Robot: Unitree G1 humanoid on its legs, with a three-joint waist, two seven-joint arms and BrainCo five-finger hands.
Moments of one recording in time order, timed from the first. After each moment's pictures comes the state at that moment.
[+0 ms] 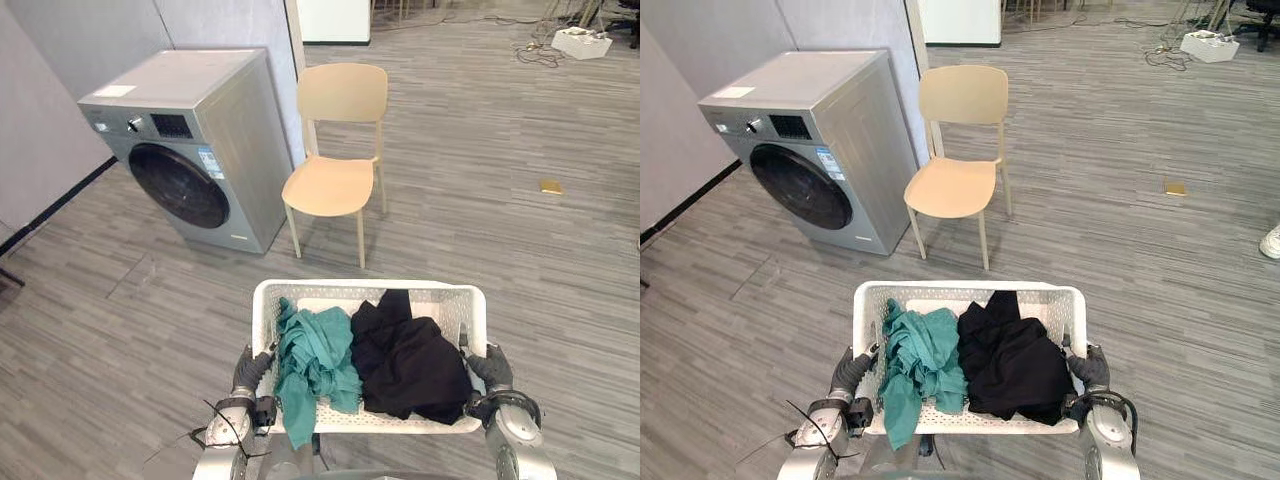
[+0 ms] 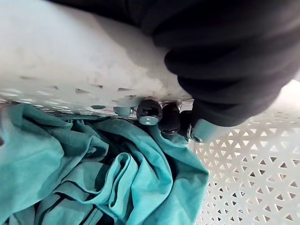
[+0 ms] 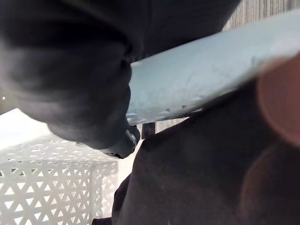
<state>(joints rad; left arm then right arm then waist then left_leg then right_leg) 0.27 0.02 -0.05 0.21 -0.10 -0.01 0.04 0.19 -0.12 -0.18 0.30 0.18 -0.01 -0.05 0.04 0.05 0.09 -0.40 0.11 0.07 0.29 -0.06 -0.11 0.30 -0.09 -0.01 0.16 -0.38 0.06</state>
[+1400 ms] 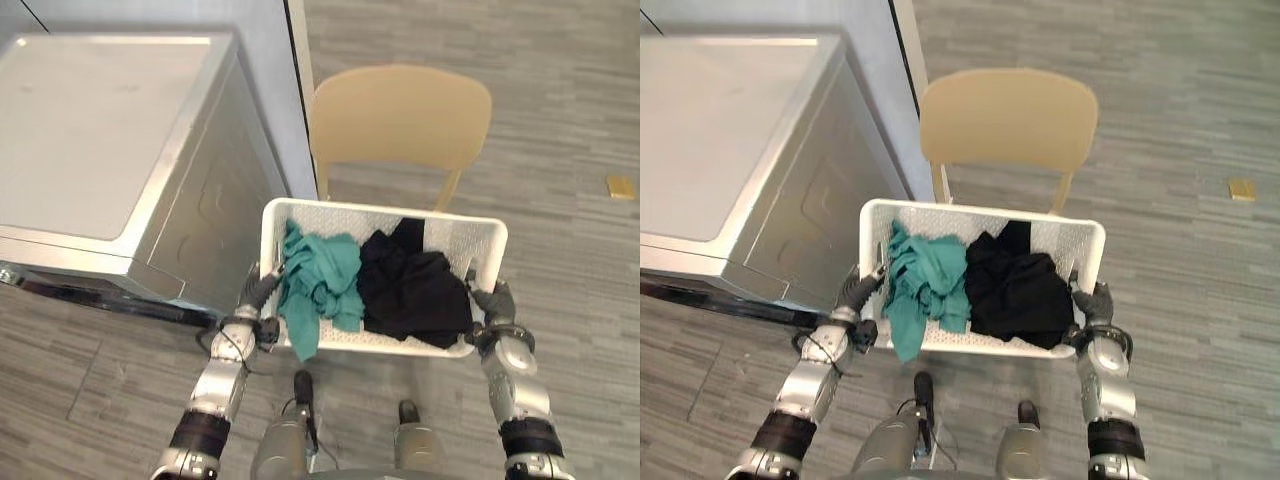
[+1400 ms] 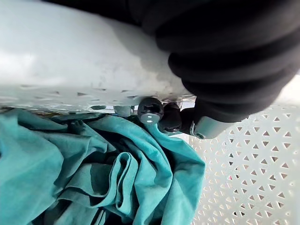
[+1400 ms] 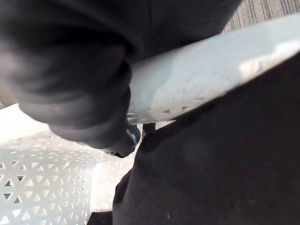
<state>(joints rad) -0.25 0.21 -0.15 0.31 -0.16 -0.05 0.10 -0.25 -0.22 -0.23 0.42 0.30 -0.02 -0.09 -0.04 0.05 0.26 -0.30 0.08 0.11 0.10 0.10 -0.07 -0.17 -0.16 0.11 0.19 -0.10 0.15</state>
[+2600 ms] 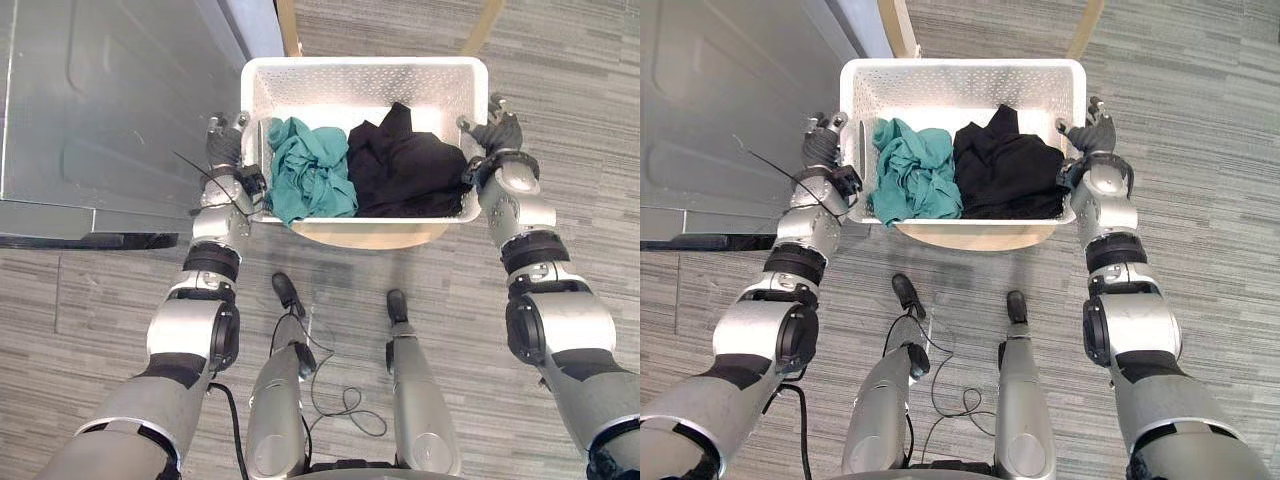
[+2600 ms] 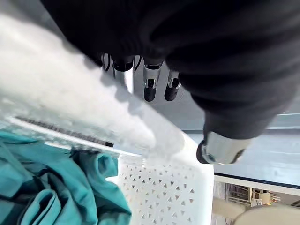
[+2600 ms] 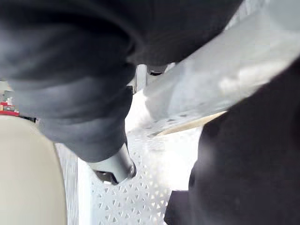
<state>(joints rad) -1.05 0.26 0.14 0.93 -0.34 -0.03 0.27 -1.11 -0.40 -0.05 0.95 0.39 0.05 -0.19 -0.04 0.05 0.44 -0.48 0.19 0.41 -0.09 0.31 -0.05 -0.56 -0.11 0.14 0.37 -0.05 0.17</state>
